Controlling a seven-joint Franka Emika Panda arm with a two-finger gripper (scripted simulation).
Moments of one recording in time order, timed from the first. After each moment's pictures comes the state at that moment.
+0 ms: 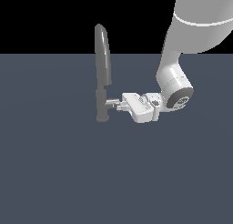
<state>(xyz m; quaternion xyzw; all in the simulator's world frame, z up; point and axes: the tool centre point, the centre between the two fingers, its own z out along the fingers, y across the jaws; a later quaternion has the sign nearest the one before) 0.023 -0.007 0.093 -0.56 0.43 0.54 0.46</state>
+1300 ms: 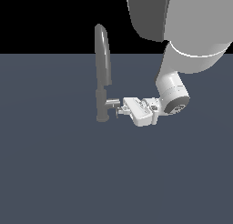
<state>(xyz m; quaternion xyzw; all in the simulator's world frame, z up) 0.049 -0.015 0.060 -0.56 0.43 0.54 0.46</state>
